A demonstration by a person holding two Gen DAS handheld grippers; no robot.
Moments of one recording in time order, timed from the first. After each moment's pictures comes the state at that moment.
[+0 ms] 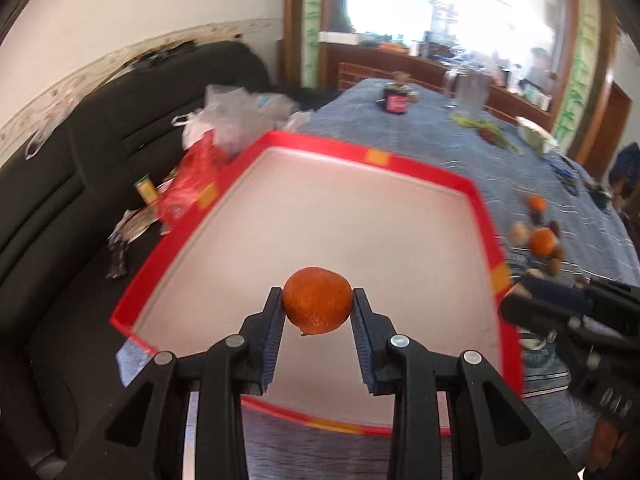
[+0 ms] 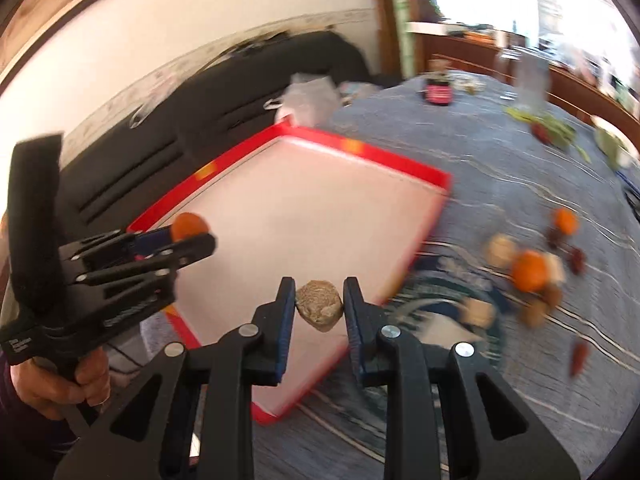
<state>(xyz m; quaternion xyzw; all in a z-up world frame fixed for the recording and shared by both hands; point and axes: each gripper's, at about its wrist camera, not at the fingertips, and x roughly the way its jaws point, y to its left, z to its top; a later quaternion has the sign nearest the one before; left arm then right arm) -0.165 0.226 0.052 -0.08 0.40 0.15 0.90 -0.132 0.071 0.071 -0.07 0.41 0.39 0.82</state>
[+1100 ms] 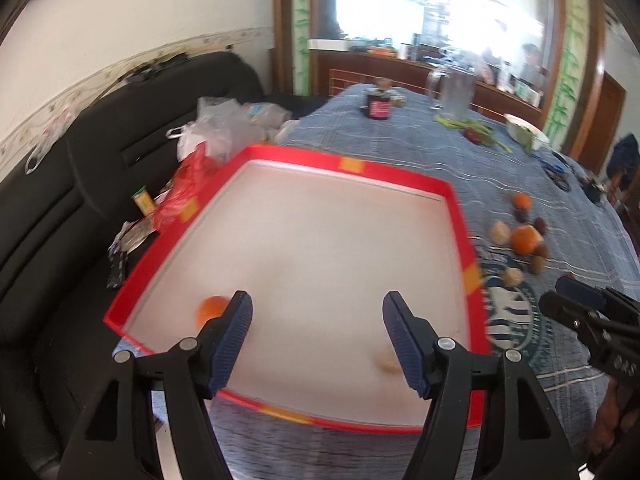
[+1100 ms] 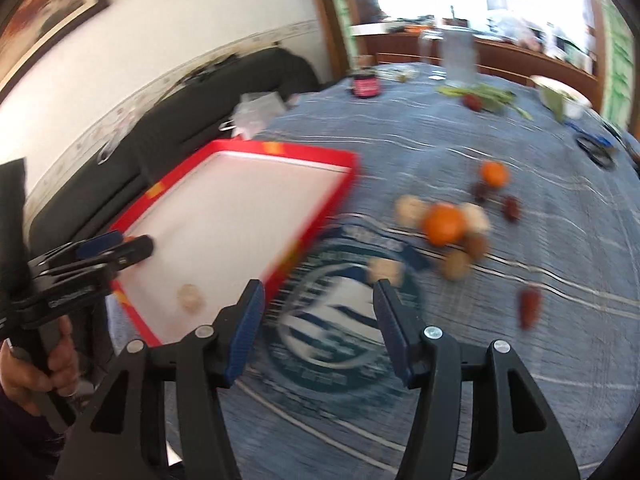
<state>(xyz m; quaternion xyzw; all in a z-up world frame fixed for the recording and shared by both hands) -0.166 0.189 0.067 -0.05 0.39 0.13 0.91 -0.116 -0.023 0.055 0.00 0.41 0.31 0.86</state>
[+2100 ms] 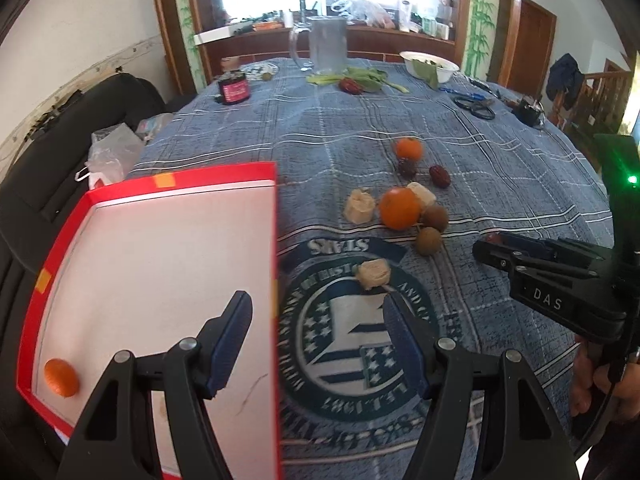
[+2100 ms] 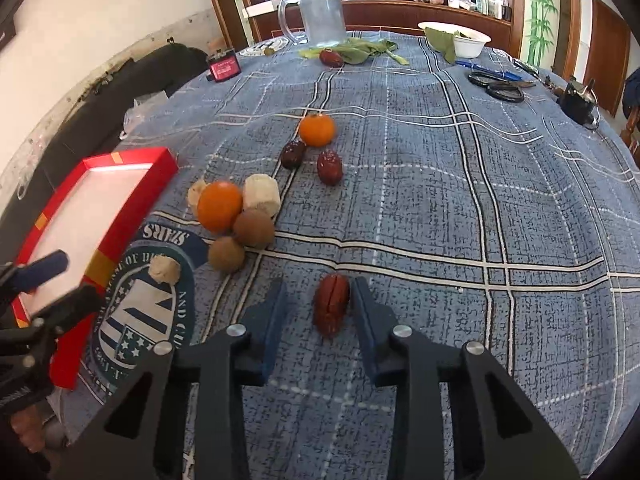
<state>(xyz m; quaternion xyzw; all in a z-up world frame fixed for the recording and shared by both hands) -0.099 0.067 0.050 0.02 0.44 0.00 0.90 -0.054 -0.114 0.021 0.01 0.46 0.17 0.87</state>
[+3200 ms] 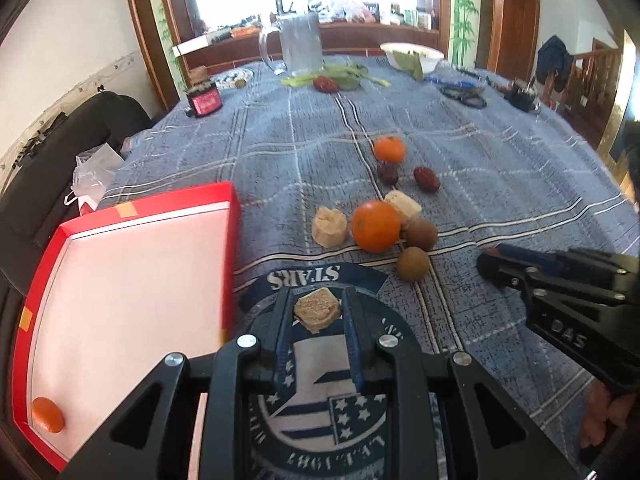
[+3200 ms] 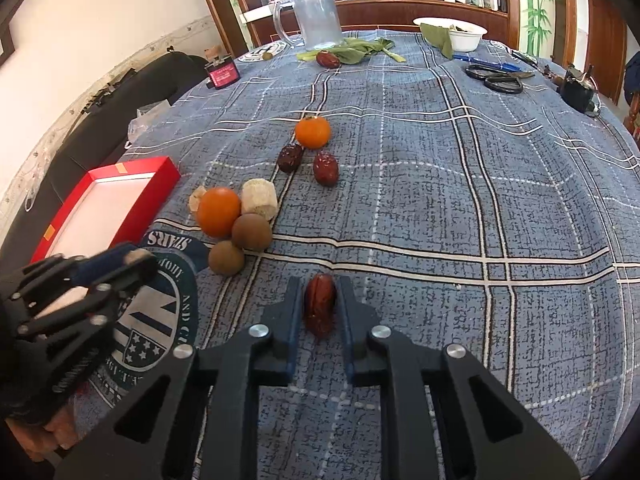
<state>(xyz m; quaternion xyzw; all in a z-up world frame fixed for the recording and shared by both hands) -0.078 0.047 0.042 0.05 0.43 -0.01 0.90 -0.053 -0.118 0.022 0.03 0.46 0.18 0.87</state>
